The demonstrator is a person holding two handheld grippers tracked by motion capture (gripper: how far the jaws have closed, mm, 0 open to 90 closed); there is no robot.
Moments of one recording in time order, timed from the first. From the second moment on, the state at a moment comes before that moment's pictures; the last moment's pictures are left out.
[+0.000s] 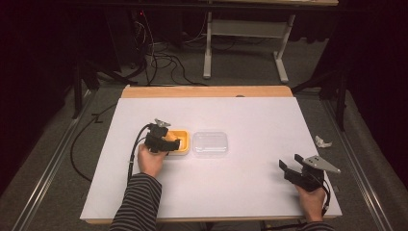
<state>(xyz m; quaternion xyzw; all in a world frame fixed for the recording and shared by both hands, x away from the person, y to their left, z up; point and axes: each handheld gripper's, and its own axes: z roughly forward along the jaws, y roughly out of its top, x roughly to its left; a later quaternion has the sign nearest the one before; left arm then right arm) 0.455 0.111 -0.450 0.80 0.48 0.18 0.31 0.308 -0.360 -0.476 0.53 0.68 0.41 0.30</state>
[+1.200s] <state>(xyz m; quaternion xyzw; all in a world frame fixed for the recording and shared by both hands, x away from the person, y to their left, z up) 0.441 0.116 -0.431 0.78 0.47 0.21 0.35 0.309 -0.359 -0.476 0.52 0.69 0.40 0.30</state>
